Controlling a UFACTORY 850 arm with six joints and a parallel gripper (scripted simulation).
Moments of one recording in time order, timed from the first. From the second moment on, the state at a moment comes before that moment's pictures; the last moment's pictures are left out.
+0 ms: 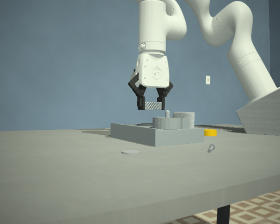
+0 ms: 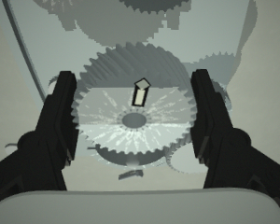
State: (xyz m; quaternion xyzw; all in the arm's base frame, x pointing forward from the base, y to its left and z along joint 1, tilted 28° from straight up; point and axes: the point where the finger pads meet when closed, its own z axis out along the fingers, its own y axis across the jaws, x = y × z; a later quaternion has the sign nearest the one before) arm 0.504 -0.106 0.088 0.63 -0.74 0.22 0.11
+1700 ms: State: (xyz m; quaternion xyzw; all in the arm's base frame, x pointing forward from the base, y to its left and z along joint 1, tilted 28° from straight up) arm 0.517 -0.022 0.076 0.64 -0.73 0.22 0.11
